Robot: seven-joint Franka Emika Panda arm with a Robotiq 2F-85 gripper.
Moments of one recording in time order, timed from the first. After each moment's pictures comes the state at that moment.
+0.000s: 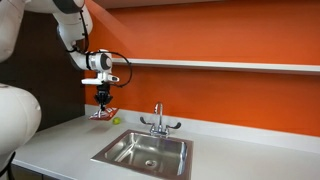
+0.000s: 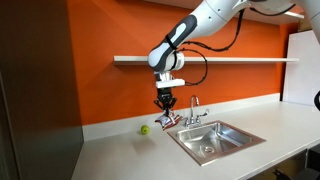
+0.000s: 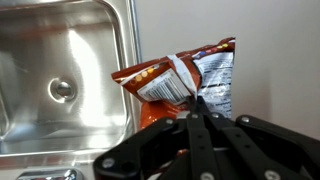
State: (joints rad) arm 0.28 0.34 0.03 -1.84 -0.03 2.06 0.36
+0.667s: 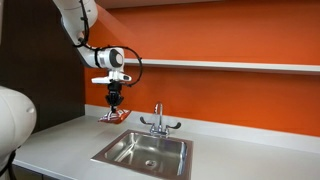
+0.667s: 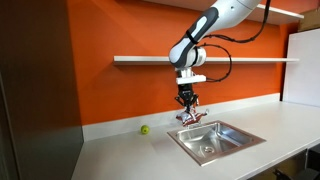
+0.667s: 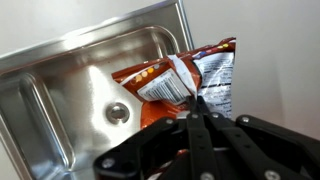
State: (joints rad) arm 0.16 0.15 -0.01 -2.07 -0.03 2.08 0.39
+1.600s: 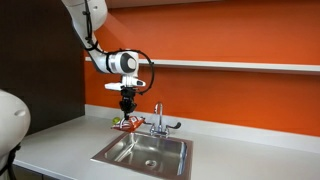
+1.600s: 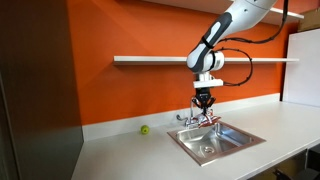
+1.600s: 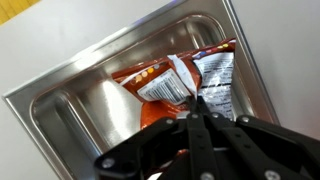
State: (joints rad) arm 0.04 0.10 -0.06 -2.21 -0.02 2.19 0.39
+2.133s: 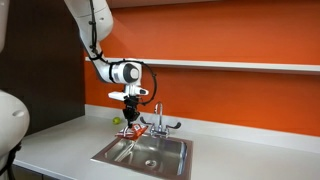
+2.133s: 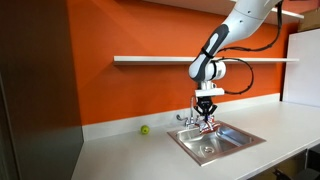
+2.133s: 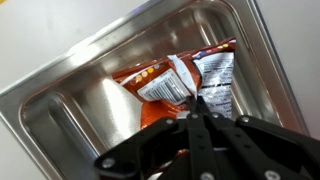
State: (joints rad) arm 0.02 0.19 -0.08 -2.23 -0.02 2.31 0.39
